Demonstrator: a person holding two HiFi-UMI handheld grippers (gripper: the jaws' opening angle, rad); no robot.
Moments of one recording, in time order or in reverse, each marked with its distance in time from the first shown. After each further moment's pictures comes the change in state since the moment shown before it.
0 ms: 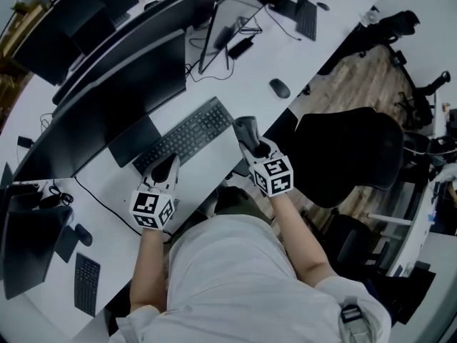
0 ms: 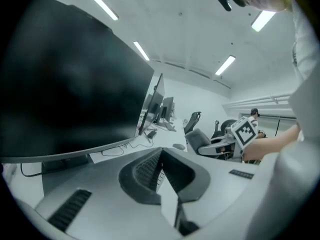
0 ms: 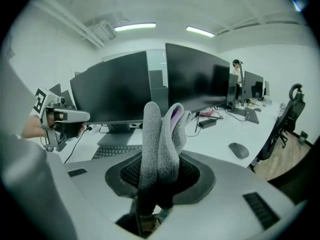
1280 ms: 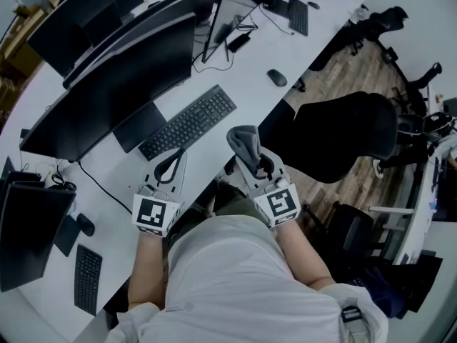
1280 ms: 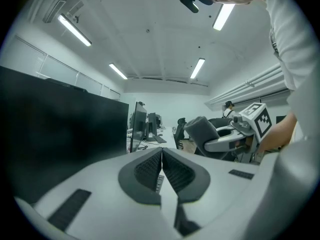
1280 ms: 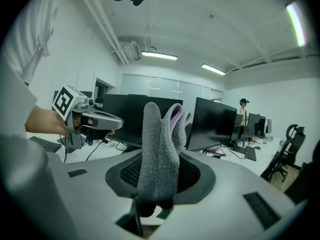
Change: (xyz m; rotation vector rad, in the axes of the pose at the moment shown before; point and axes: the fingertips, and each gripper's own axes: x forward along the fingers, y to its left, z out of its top) left arm -0.088 -0.062 0.051 0.276 -0.153 -0.095; right arm -0.122 0.135 0.053 -0.224 -0.317 -0.022
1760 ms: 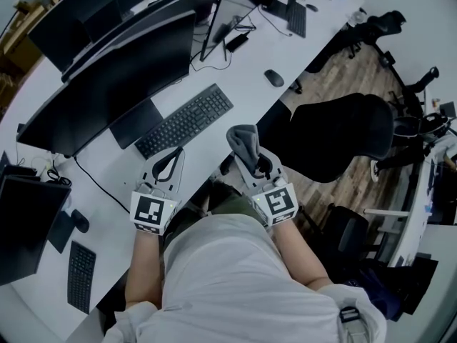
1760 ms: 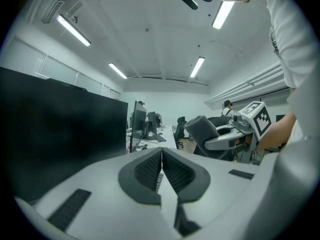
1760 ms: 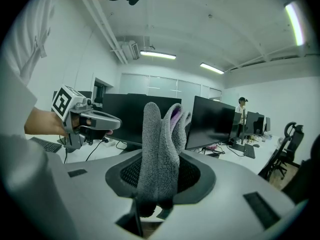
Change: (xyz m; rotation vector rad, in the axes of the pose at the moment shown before) left arm -0.004 -0.006 -0.004 0.009 0.012 0.005; right arm -0.007 -0.002 -0.004 0.020 -0.002 -0.013
